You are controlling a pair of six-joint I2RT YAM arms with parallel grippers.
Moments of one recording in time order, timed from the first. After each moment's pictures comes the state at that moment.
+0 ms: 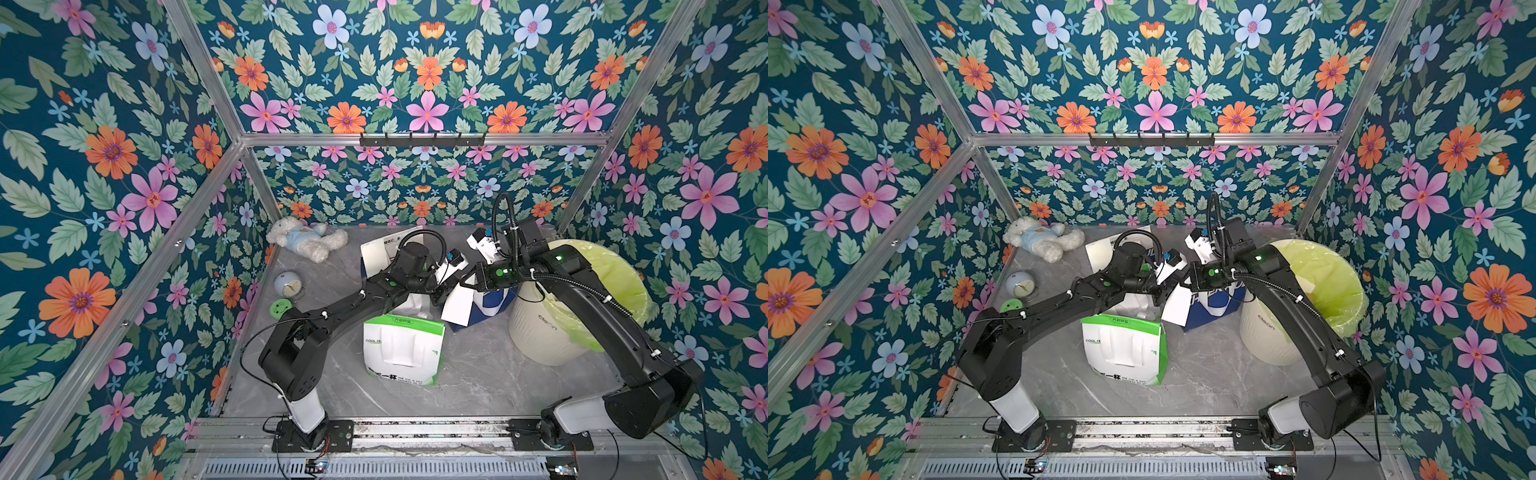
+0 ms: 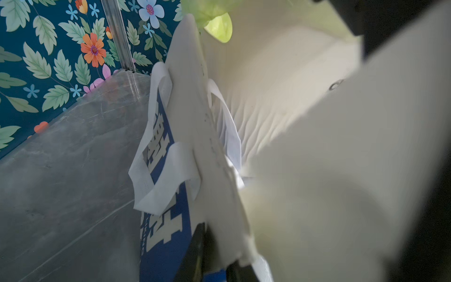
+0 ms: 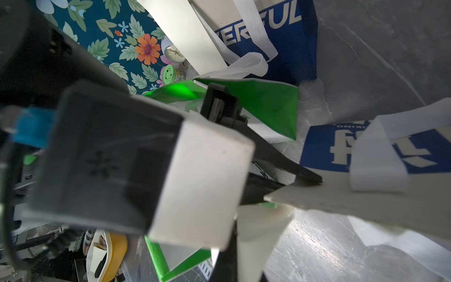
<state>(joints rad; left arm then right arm) -0.76 1.73 1.27 0.02 0.63 0.17 0.42 1.42 1.53 -1.00 -0.56 0.29</state>
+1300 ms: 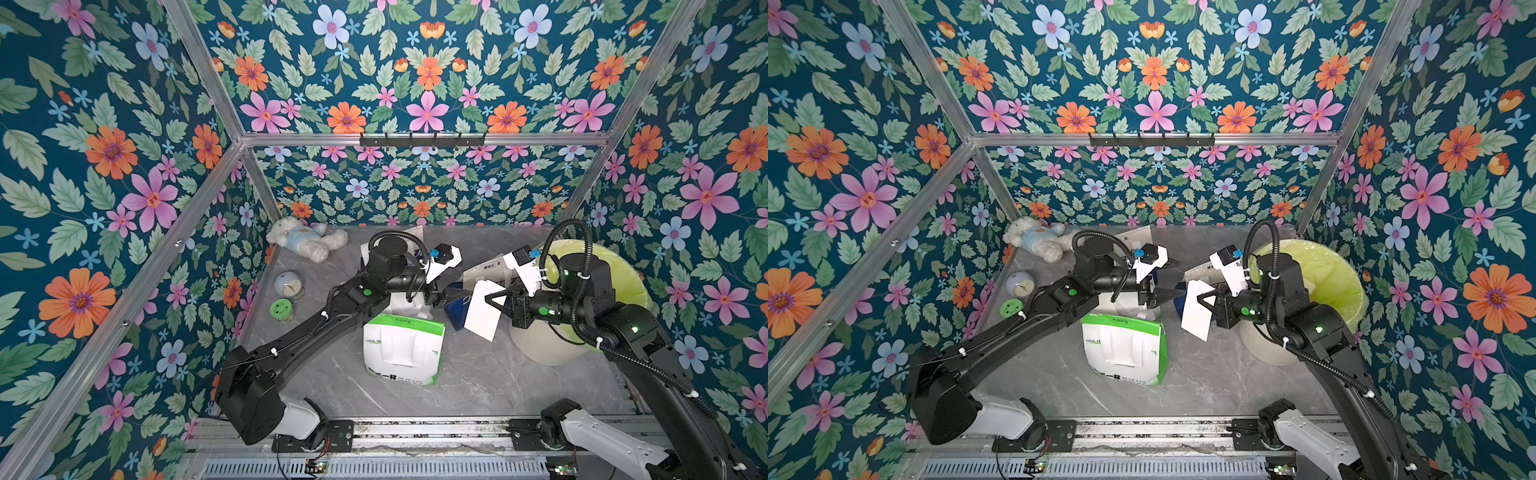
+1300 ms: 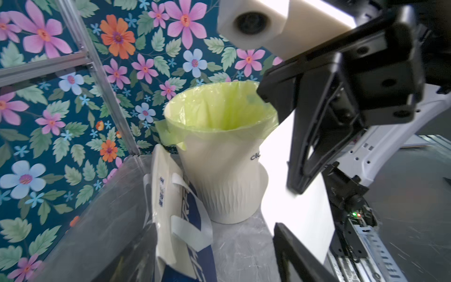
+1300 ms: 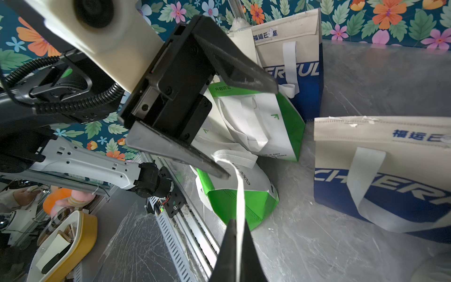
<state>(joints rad) -0.80 1.44 1.27 0.01 0.73 0.24 0.43 0.95 1.28 -0.88 -0.56 0.19</state>
